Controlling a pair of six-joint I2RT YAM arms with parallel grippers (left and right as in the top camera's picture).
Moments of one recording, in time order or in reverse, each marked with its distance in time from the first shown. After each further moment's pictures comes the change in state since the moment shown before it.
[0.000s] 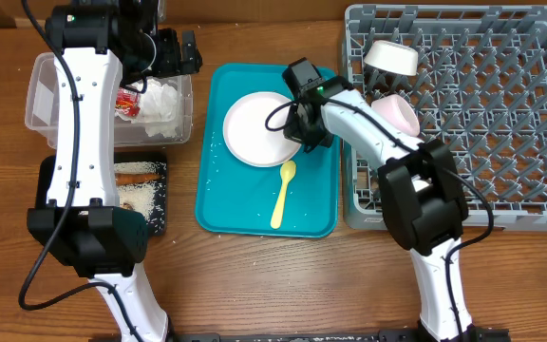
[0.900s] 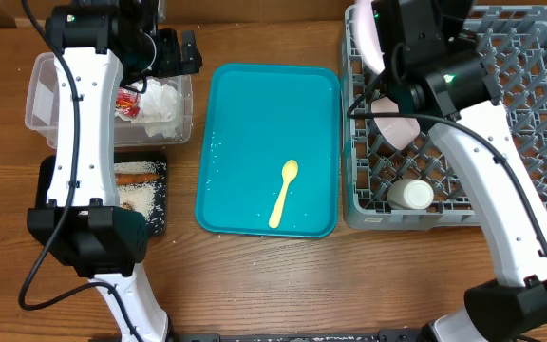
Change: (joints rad) left arm 0.000 0.000 0.000 0.000 0.000 0.000; right arm -0.112 -0.574 0.071 -0.109 0.934 -0.308
